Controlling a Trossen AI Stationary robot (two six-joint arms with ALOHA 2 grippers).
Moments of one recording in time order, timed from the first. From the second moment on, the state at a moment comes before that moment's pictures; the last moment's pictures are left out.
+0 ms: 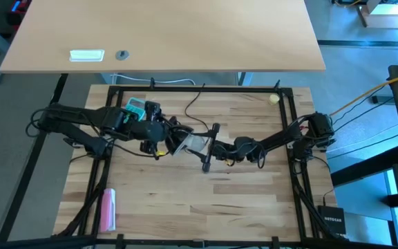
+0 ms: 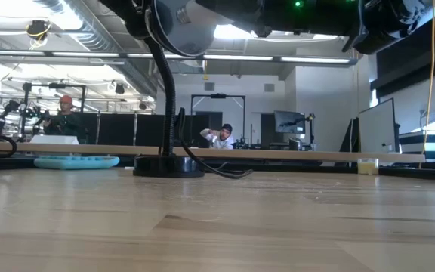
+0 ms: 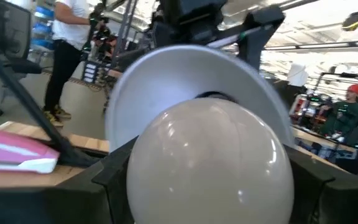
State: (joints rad) left arm -0.15 1.37 1.46 -1.17 -0.60 0.29; right arm 0.17 1.77 0.82 1.19 0.34 -0.39
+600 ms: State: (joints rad) left arm -0.12 1.37 1.43 -1.11 -0.55 0.29; right arm 0.15 1.94 0.92 1.40 0.34 -0.42
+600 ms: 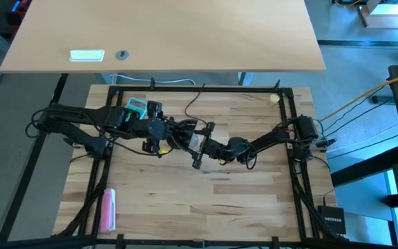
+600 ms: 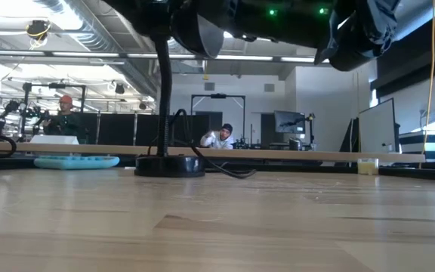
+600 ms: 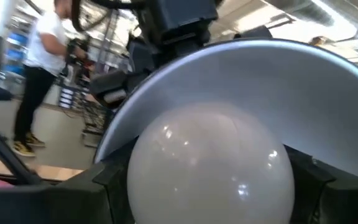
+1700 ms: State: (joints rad) left arm -0.19 1.37 1.43 -1.05 -0.57 0.19; right arm 0.18 1.72 0.86 1.11 0.39 -0.38
